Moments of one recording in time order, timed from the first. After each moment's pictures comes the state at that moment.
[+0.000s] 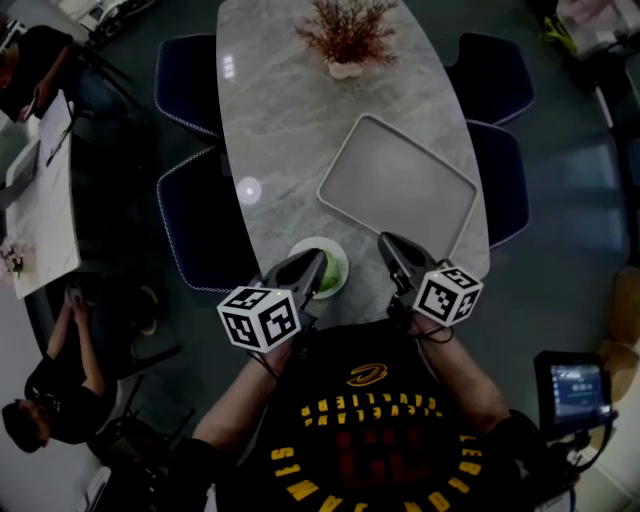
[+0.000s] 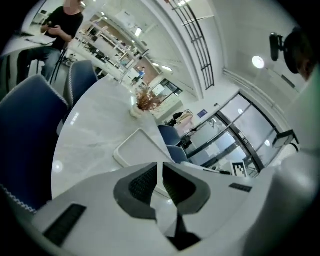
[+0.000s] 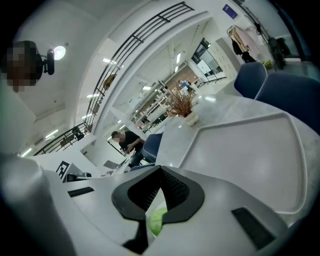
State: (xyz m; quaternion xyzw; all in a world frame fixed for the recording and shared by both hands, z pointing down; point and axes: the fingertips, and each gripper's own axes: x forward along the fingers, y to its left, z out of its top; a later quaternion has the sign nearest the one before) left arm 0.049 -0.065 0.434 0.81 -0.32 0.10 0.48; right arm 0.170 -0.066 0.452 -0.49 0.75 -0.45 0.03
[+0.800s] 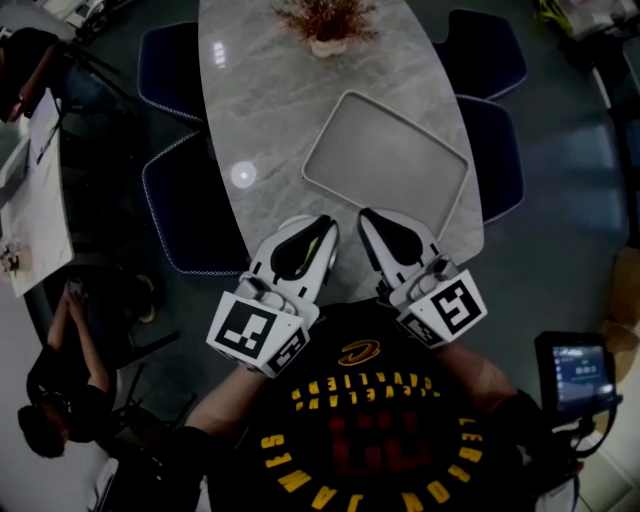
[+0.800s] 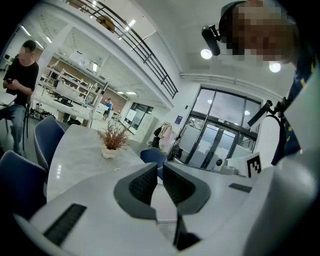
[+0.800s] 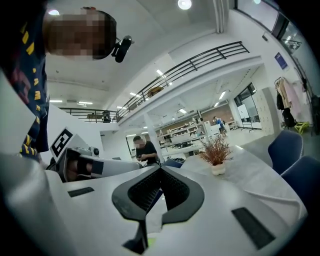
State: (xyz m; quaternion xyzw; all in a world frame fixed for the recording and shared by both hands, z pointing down) left arm 0.096 -0.073 0.302 0.92 -0.30 0.04 0.26; right arm 0.137 -0.072 0.307 -0.47 0.87 -0.16 0.04
